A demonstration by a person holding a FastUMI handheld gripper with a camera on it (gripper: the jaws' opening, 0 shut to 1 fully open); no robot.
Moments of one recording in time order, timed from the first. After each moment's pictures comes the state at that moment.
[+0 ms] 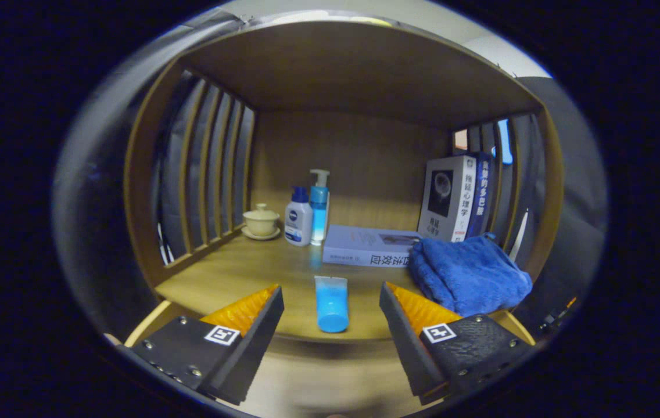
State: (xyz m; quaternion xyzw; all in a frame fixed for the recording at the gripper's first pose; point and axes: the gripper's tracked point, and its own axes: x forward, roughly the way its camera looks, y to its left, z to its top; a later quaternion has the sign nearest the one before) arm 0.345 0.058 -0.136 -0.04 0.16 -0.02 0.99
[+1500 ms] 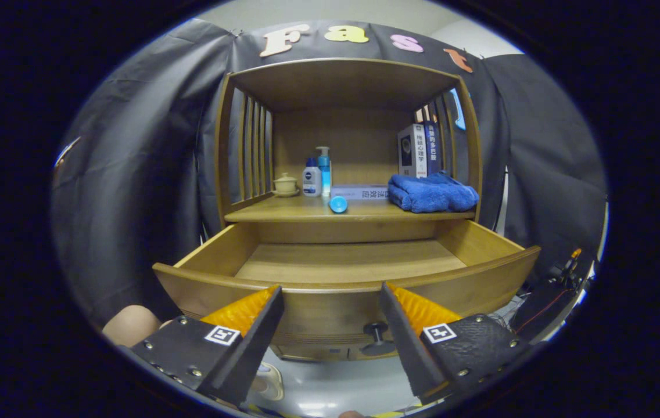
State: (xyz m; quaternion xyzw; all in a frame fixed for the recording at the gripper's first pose) arm 0.143 0.059 -0.197 0.01 0.20 -0.03 0.98
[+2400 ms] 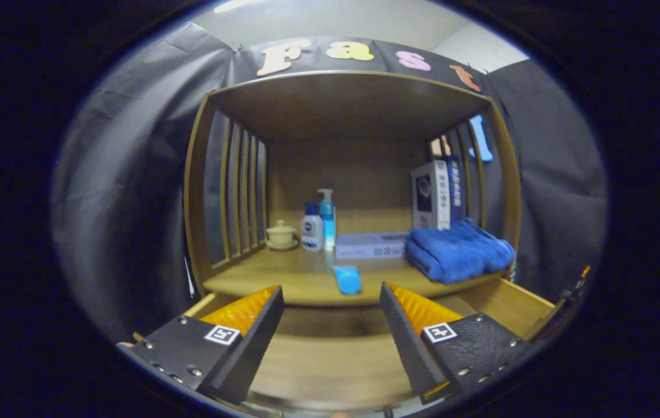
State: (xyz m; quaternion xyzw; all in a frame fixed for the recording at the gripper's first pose) arm 0.303 0.087 -0.132 0.02 0.09 -0.01 1.00
